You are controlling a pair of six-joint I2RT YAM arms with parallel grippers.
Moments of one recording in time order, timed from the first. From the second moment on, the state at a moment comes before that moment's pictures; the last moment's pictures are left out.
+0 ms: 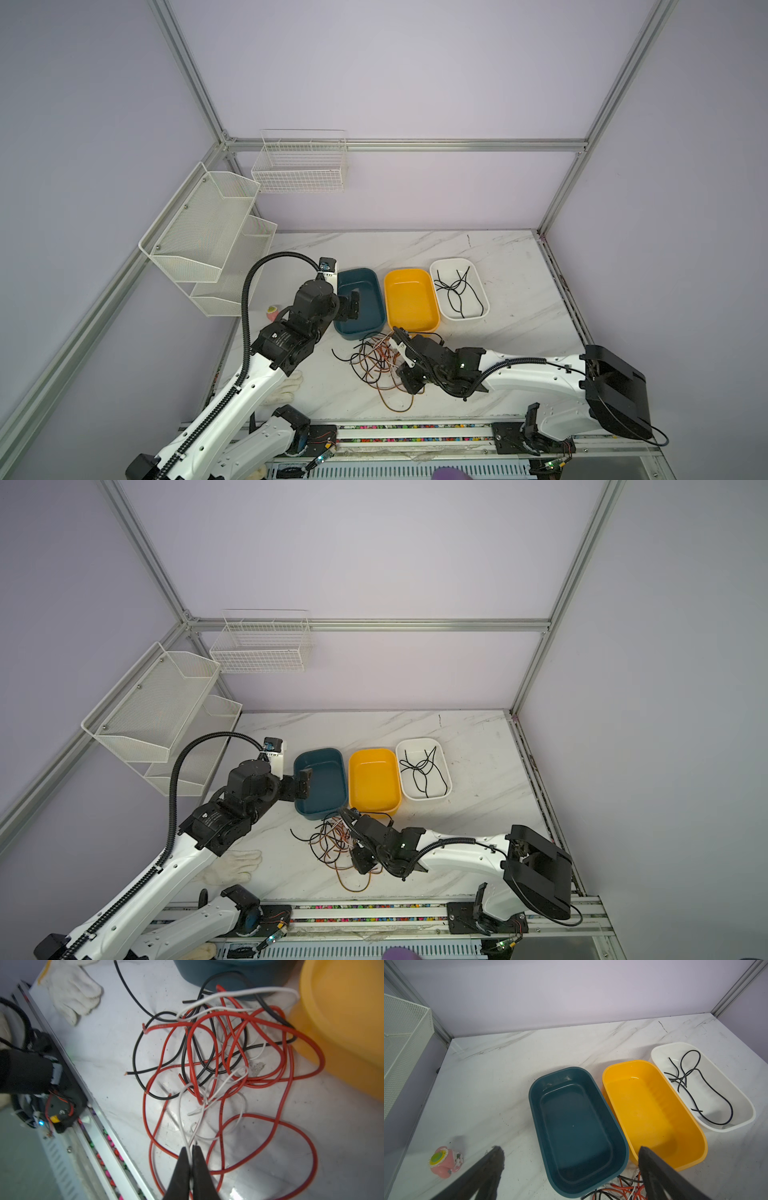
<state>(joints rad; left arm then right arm) -0.51 0.92 0.94 -0.54 -0.32 -0.20 1.19 1.42 0.80 -0.23 0.00 0.50</state>
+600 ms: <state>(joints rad) -0.51 0.93 0.94 -0.54 -0.31 -0.20 1.19 1.07 1.05 -0.40 0.08 0.41</state>
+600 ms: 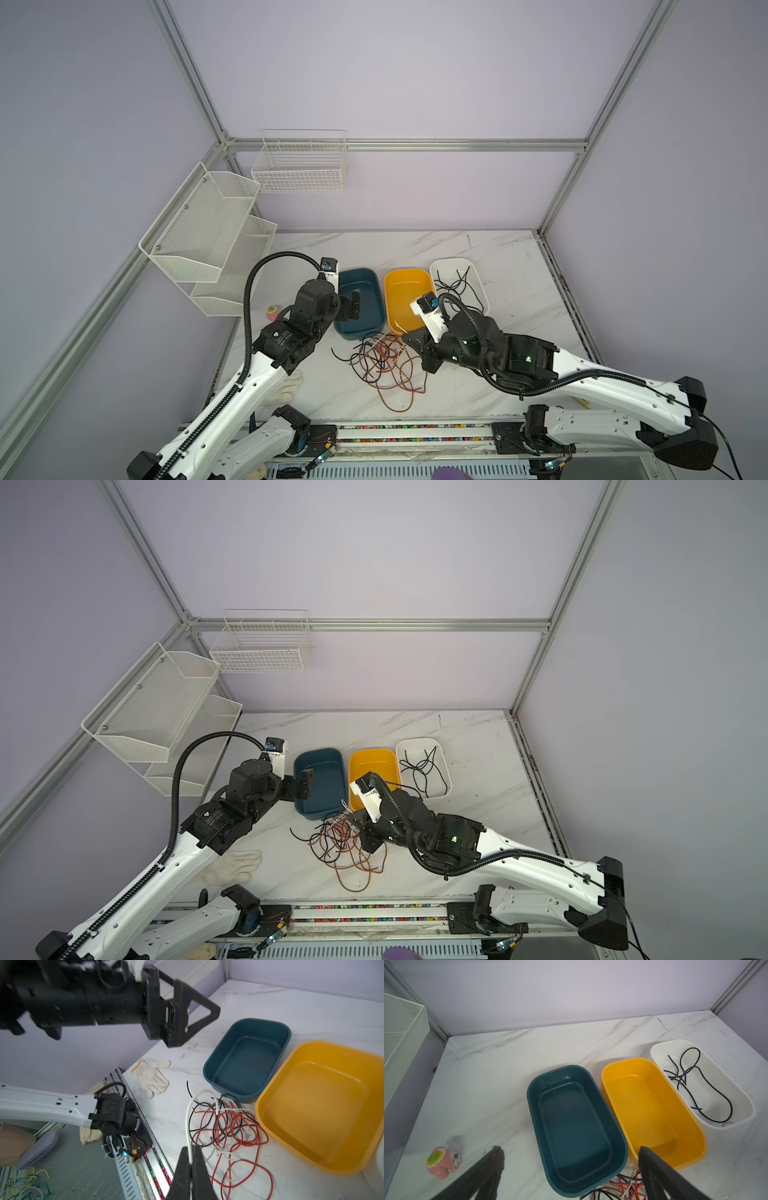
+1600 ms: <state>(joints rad) -0.51 0.93 0.94 -0.54 -0.30 -0.20 1.06 1.24 1.58 -0.41 0.33 0.20</state>
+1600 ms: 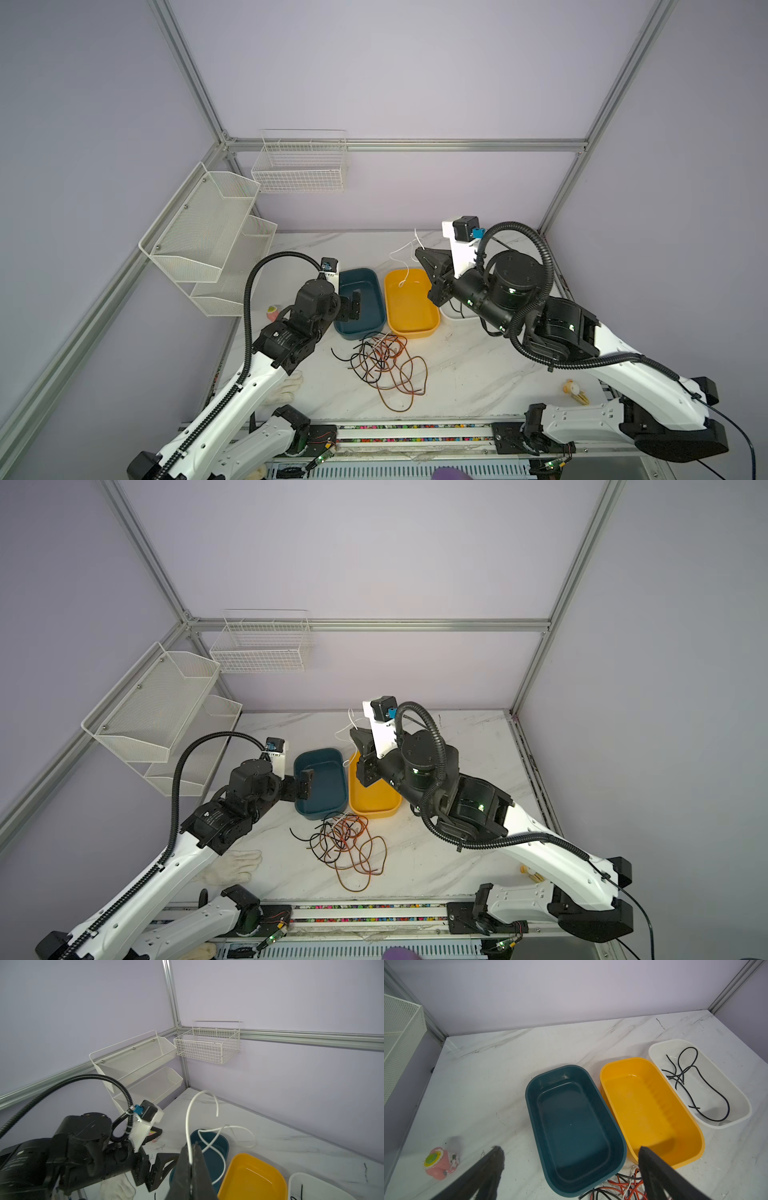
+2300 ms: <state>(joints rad) -0.51 0.78 0.89 -0.68 -0.36 -0.27 0.84 1.44 1.57 -0.24 -0.06 0.24</state>
